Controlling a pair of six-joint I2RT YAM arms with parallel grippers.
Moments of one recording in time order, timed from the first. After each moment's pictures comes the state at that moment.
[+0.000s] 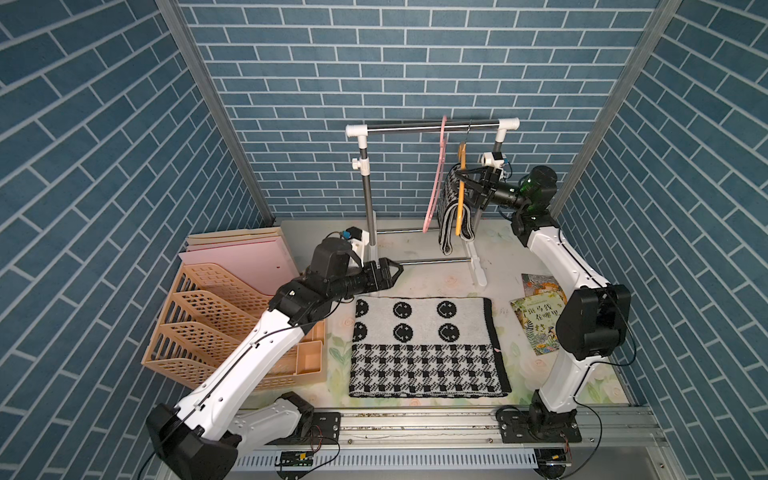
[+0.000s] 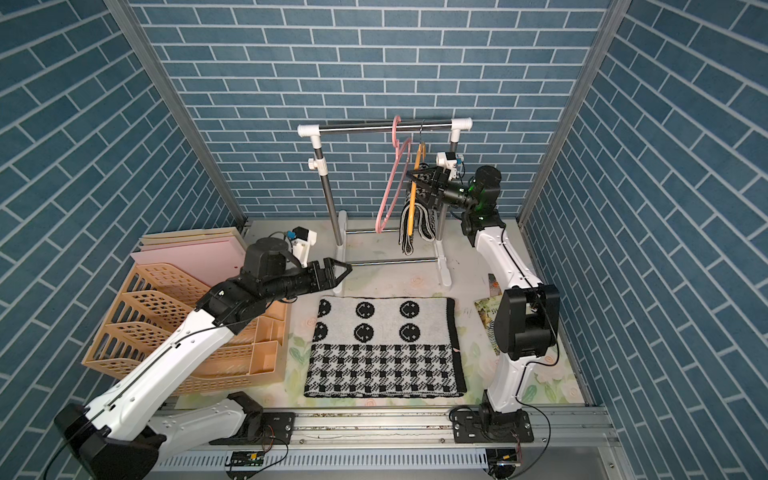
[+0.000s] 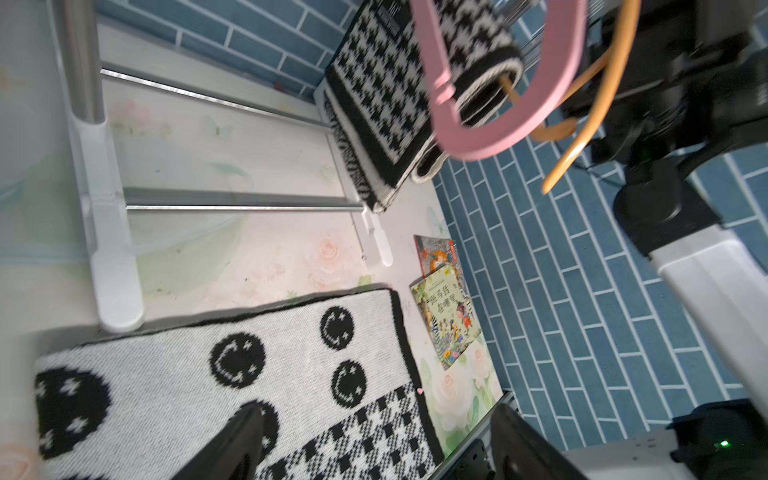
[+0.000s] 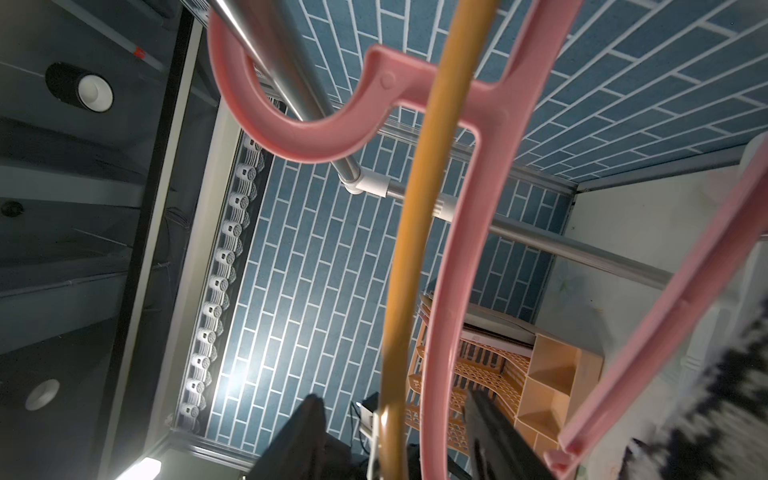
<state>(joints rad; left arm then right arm) -0.55 1.16 1.24 -0.54 0.28 -0.68 0.20 1.84 1.69 0.42 -1.11 1.49</state>
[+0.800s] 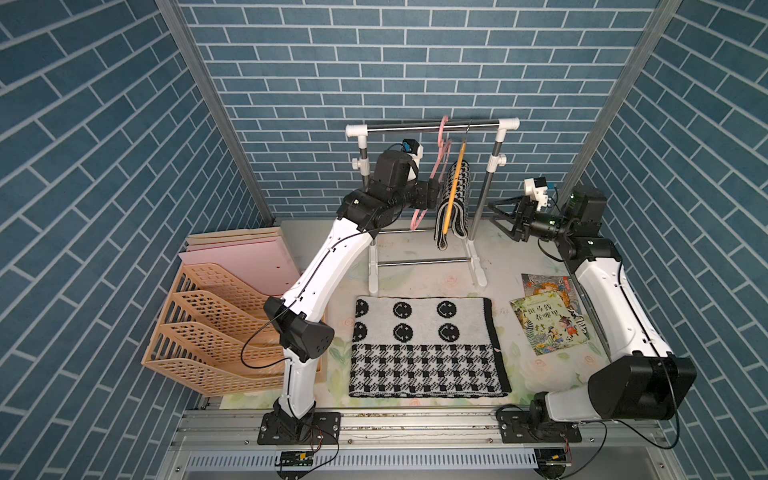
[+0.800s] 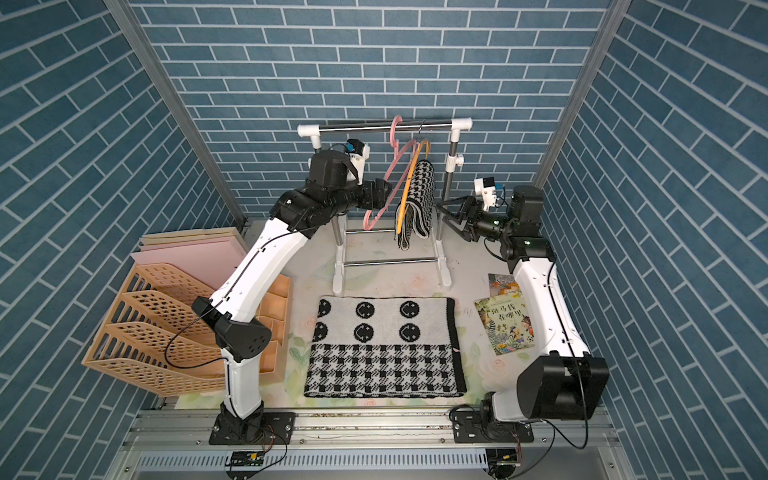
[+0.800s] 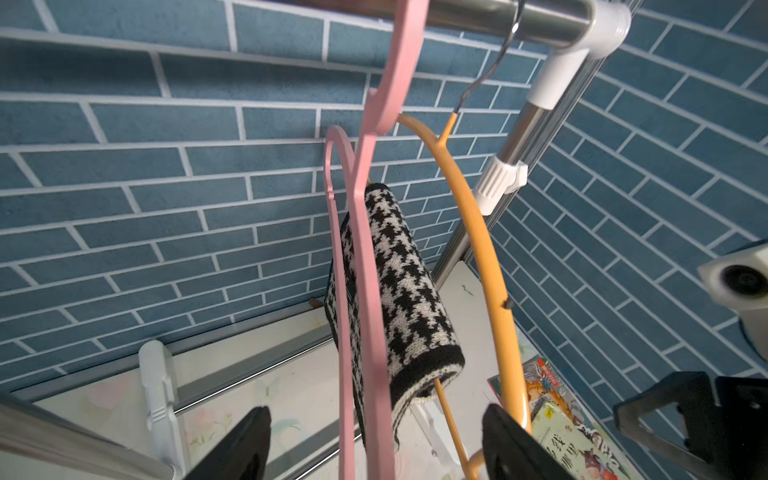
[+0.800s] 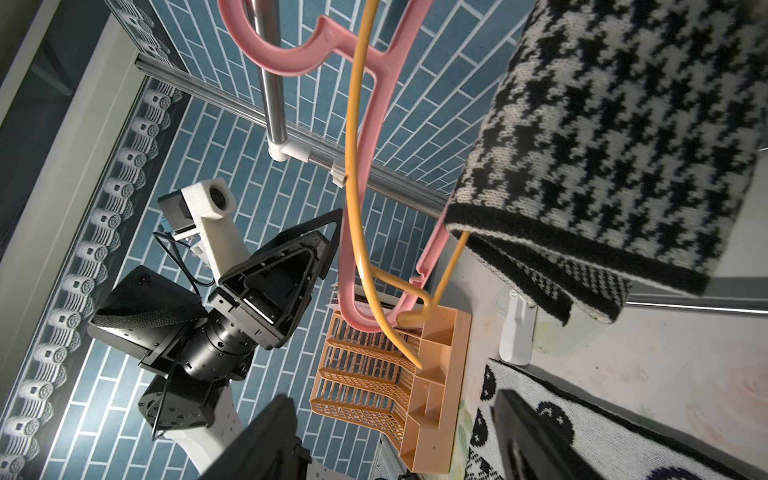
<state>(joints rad) -0.62 2.00 2.41 -0.76 -0.03 -0.24 0.04 1.42 1.44 -0.30 -1.06 0.86</state>
